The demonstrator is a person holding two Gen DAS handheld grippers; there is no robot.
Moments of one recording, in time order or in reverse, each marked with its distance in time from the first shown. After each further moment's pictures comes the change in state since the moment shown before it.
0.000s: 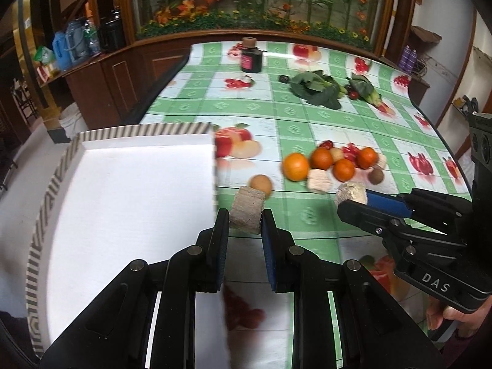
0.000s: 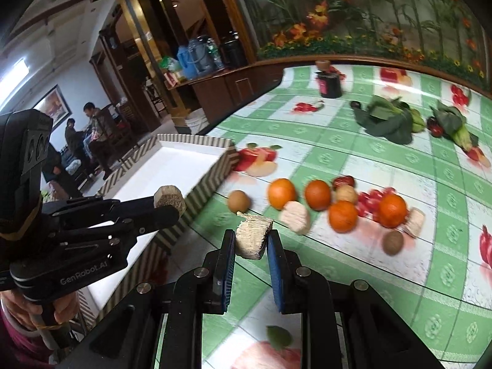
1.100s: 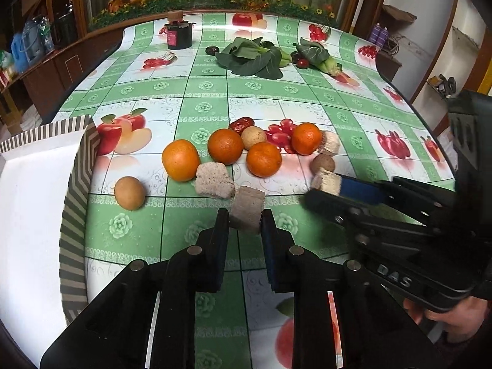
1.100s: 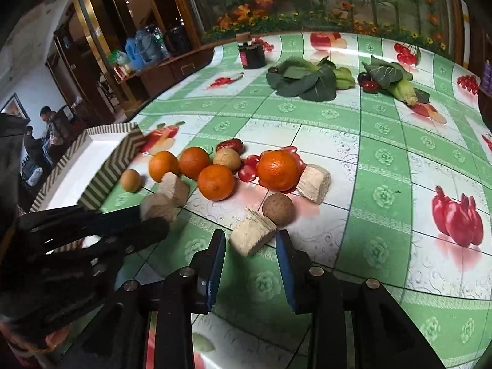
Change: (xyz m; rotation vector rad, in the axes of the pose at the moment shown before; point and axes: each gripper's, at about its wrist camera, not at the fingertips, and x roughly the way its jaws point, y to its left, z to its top) left arm 0.068 -0.098 0.008 0.068 0.085 -0.163; right arm 0.003 -0.094 -0.021 0.110 0.085 -0.194
